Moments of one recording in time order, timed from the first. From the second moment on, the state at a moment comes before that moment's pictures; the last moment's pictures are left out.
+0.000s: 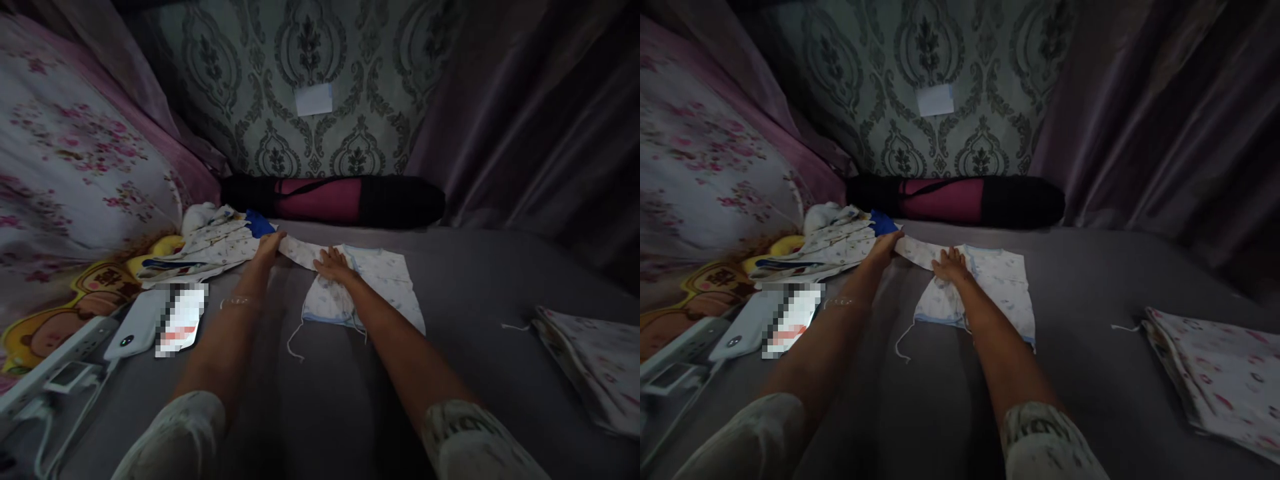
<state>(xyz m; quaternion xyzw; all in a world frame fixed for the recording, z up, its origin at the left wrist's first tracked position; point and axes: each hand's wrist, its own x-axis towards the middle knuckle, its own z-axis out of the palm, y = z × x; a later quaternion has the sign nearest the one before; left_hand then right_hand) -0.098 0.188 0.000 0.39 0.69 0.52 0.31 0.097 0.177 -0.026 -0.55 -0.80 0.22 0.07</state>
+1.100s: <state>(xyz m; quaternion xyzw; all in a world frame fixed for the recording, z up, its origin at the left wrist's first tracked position) 0.035 0.158 -0.051 0.59 0.70 0.36 0.19 0.205 0.156 -0.018 -0.59 -0.44 0.50 0.45</state>
